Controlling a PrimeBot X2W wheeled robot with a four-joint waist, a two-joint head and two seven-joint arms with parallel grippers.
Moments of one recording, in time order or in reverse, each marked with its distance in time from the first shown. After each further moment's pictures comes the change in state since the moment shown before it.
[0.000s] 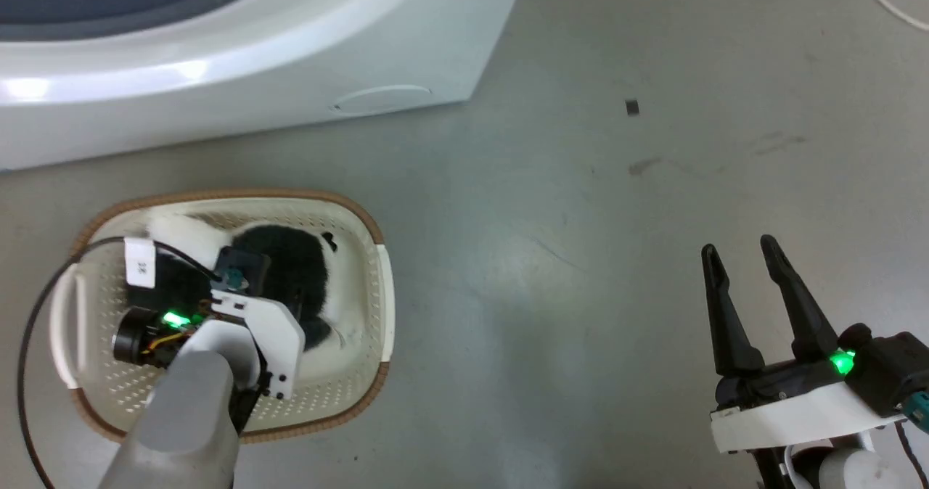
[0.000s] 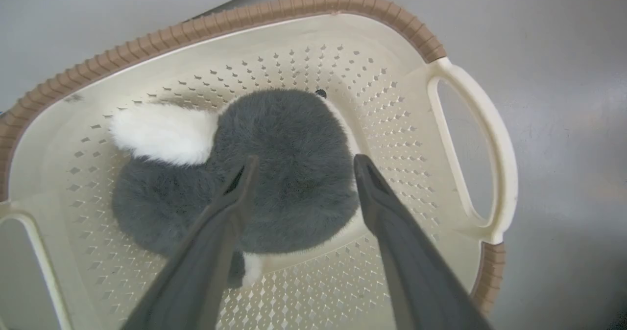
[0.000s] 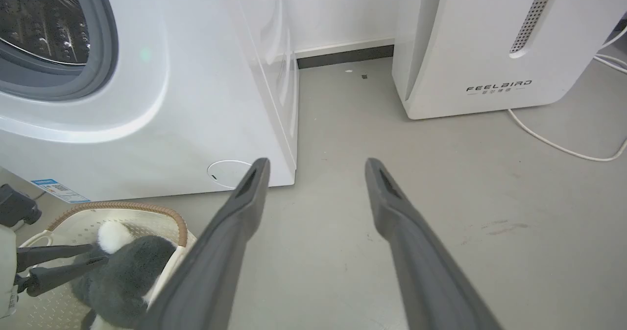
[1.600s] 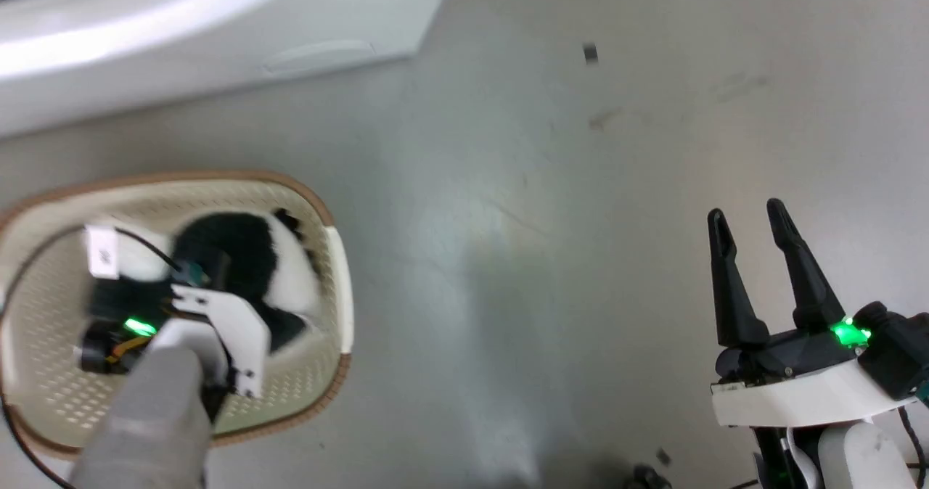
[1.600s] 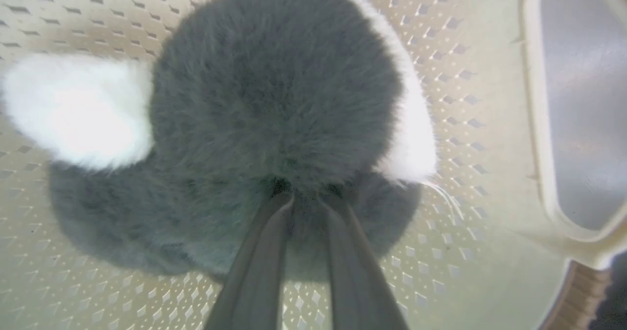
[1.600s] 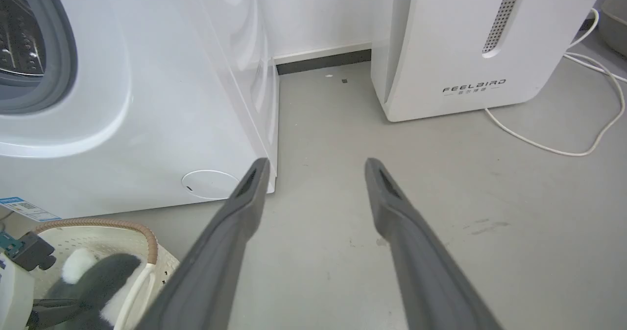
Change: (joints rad) left arm -0.196 0.050 -0.154 0.384 -0.173 -0.016 -0.078; right arm -0.070 0.000 0.013 0.014 0.052 0.000 -0.069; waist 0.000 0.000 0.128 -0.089
